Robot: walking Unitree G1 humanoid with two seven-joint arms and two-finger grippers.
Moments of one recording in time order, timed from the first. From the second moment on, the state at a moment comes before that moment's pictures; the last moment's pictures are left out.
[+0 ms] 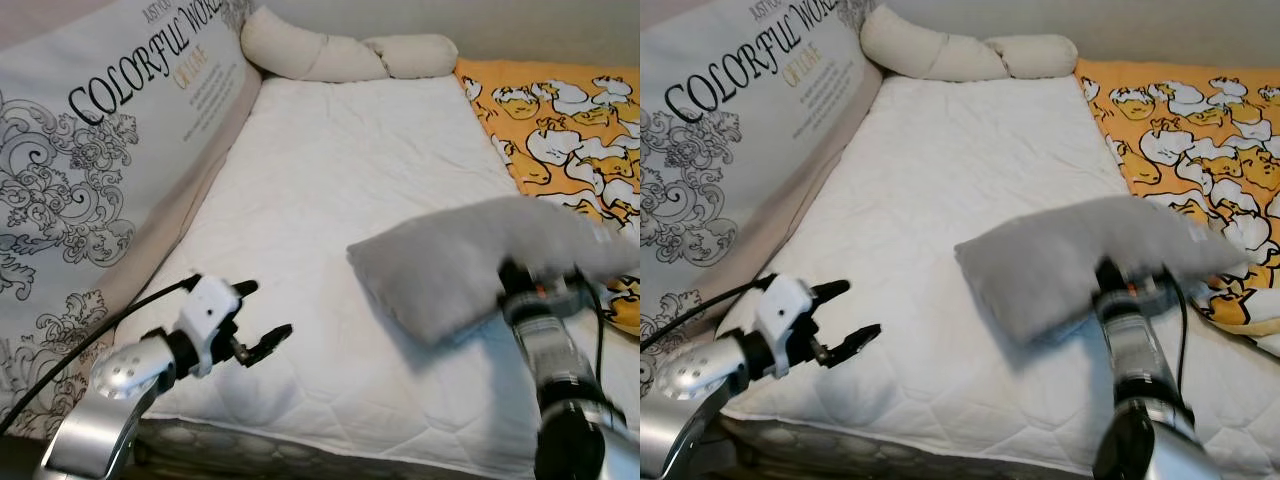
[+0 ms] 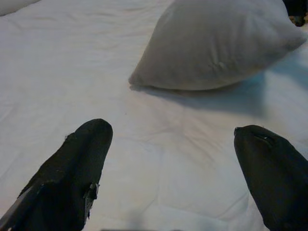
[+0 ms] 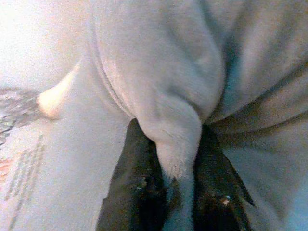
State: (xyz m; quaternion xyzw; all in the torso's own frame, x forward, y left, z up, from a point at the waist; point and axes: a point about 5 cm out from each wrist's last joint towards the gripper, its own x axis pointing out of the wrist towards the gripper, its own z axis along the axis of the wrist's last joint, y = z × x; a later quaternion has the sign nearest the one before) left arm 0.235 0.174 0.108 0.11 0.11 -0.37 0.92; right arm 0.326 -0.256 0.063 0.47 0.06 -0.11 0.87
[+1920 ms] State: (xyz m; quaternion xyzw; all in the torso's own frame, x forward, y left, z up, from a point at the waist) left arm 0.302 0.215 0.074 -0.16 0.20 -0.21 0.94; right arm 0.288 -0.201 0.042 0.40 0.25 0.08 0.88
